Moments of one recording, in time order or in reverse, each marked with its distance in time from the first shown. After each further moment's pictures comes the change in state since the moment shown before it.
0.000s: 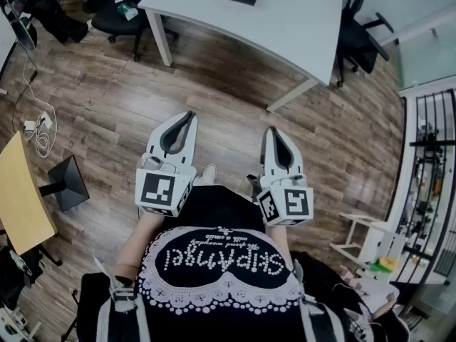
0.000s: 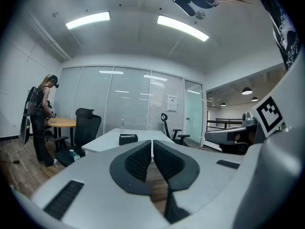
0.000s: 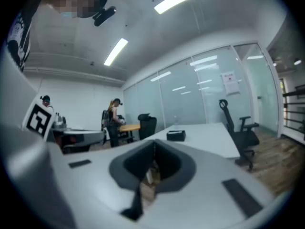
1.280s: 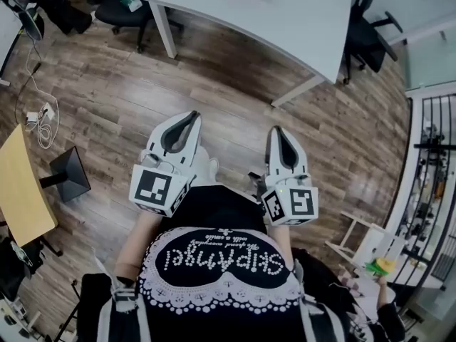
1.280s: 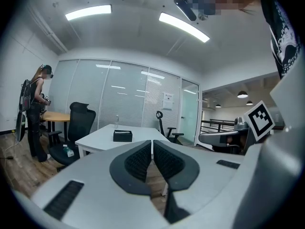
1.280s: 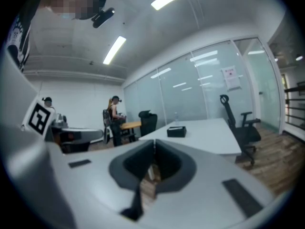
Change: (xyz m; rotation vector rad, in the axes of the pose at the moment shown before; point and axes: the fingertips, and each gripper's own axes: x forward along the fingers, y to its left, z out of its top) left arm 0.009 -0.006 -0.003 -0.013 0.028 -0.059; right arm 0.007 -0.015 -0.011 0.023 0.043 0.026
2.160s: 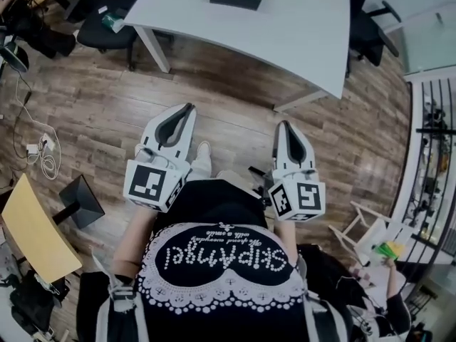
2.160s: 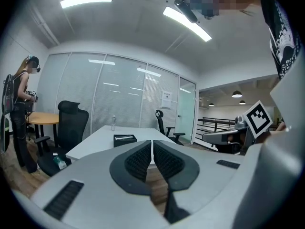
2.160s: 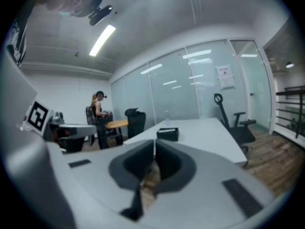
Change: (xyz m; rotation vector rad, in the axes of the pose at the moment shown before) left arm 0.119 0.117 0.032 0.029 0.027 -0.105; right arm 0.138 -0.033 0.029 0.017 0.033 -0.147
